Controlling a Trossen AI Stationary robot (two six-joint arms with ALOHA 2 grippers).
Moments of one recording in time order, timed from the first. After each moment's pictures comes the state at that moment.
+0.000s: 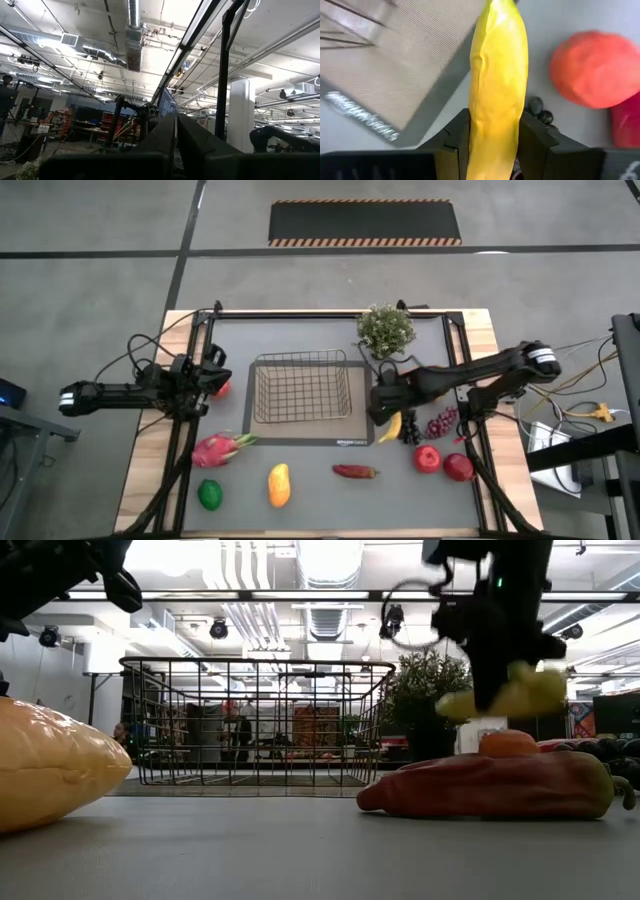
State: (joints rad) left arm 0.09 0.32 0.03 0.86 0.10 -0.26; right arm 0.11 1.46 1.05 -0.98 0.18 1.05
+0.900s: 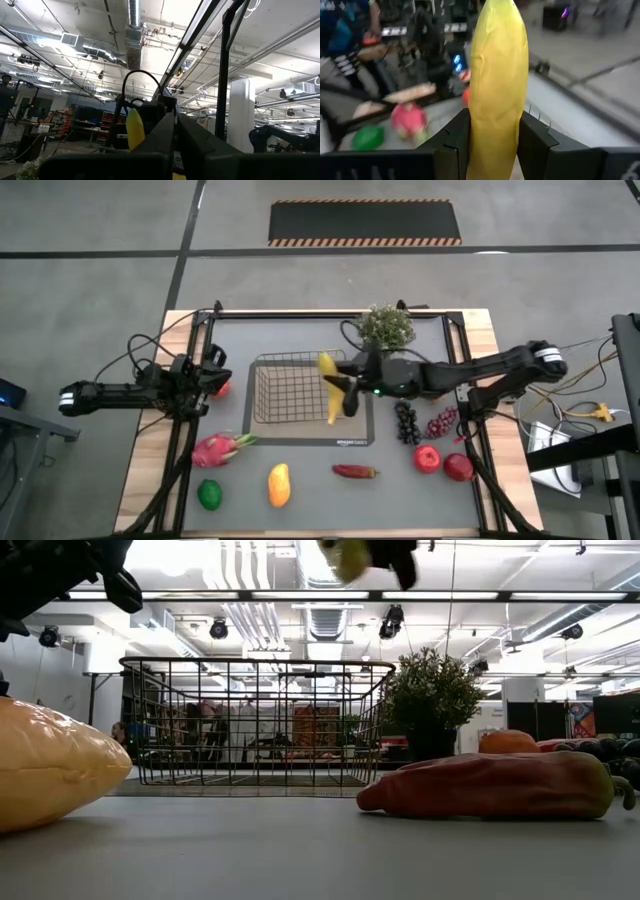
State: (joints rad) left arm 0.09 0.32 0.03 0.86 0.10 -0.26; right arm 0.10 1.44 1.06 0.18 0.39 0.23
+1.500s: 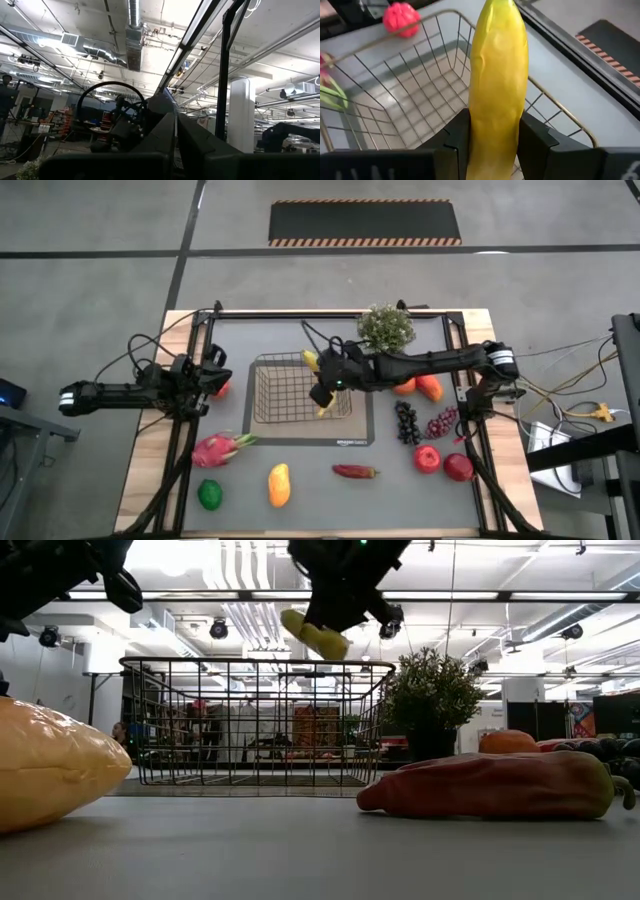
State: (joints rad) left arm 0.09 0.32 0.03 0.86 0.10 -0.26; right arm 0.02 1.80 1.53 -0.54 0.43 0.41
